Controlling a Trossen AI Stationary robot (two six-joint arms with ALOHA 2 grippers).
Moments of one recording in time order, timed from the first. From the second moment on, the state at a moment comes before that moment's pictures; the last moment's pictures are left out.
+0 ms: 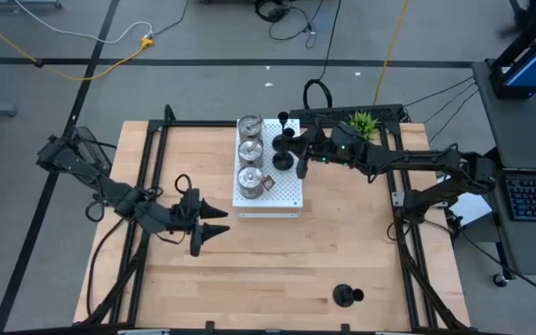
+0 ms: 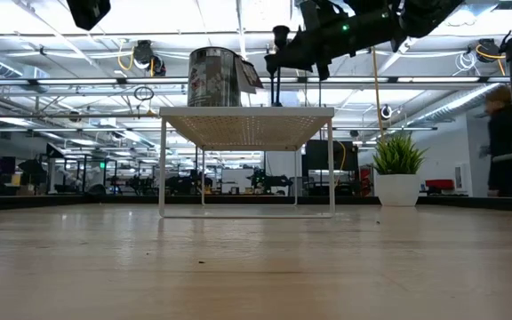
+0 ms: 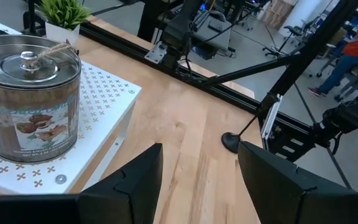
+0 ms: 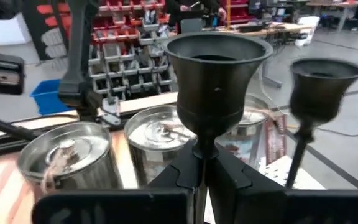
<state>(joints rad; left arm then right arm) -0.53 1.01 0.77 -0.08 -0.54 -0.61 -0.31 1.37 0.88 0.37 -0.02 0.06</state>
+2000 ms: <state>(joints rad) -0.52 1.01 0.77 -0.05 -0.50 -0.60 -0.30 1.44 0.89 0.39 -0.02 0.01</state>
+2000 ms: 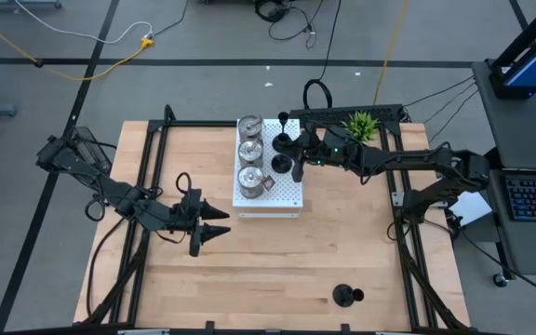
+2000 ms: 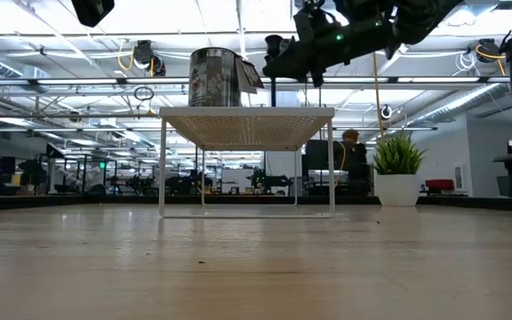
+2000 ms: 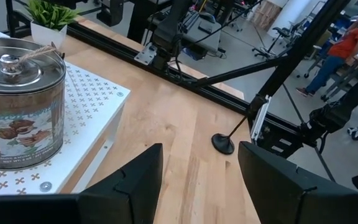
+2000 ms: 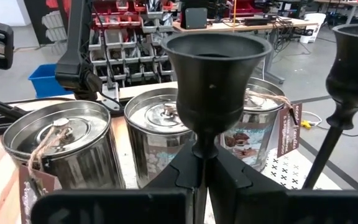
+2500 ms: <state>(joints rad) -0.52 1.01 0.77 -0.05 -0.50 -0.60 -0.30 1.43 0.88 0.37 -0.02 0.04</state>
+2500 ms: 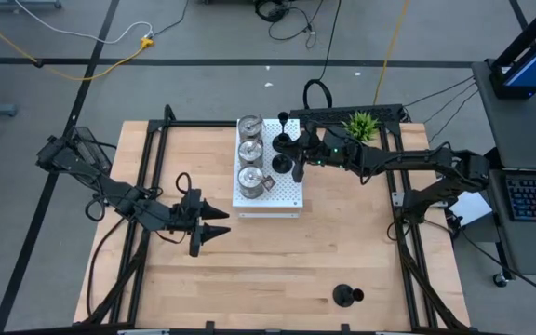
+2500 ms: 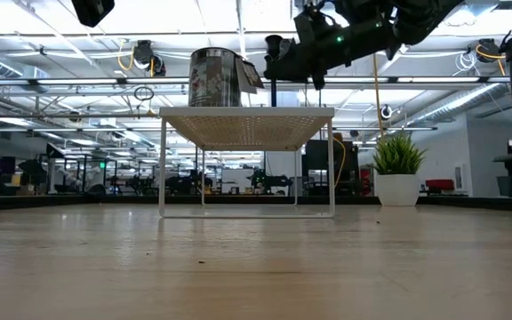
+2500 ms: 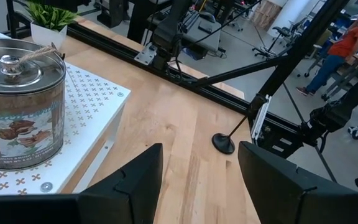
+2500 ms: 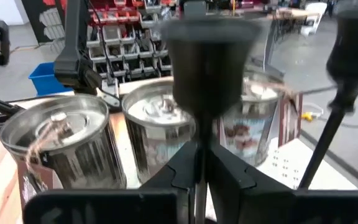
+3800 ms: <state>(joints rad) -0.58 0.87 0.61 0.01 -0.50 -0.47 -0.16 1.03 0.88 -0.34 -0.08 0.21</state>
